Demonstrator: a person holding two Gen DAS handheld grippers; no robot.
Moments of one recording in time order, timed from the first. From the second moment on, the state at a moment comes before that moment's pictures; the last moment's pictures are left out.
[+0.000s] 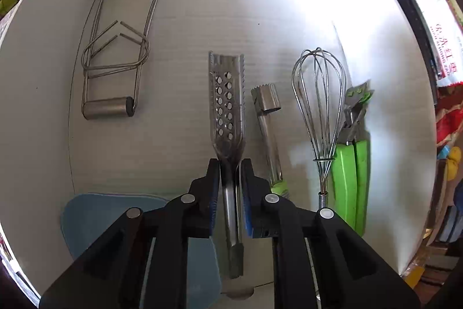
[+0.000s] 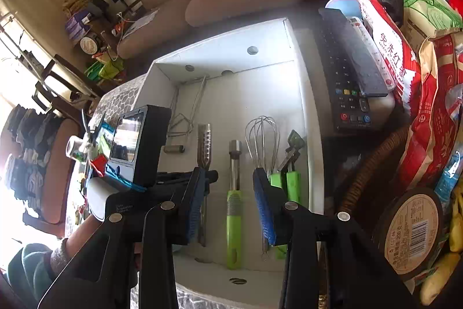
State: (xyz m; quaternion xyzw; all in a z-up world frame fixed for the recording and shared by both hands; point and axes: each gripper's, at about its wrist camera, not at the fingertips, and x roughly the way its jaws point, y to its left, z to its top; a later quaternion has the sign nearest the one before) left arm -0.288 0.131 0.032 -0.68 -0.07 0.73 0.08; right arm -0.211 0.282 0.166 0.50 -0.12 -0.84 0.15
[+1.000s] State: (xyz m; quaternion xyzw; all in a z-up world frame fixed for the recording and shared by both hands) left arm -0.163 0.033 0.147 -0.55 -0.06 0.83 0.08; right arm -0.138 0.245 0.166 0.50 -0.06 -0.86 0.06
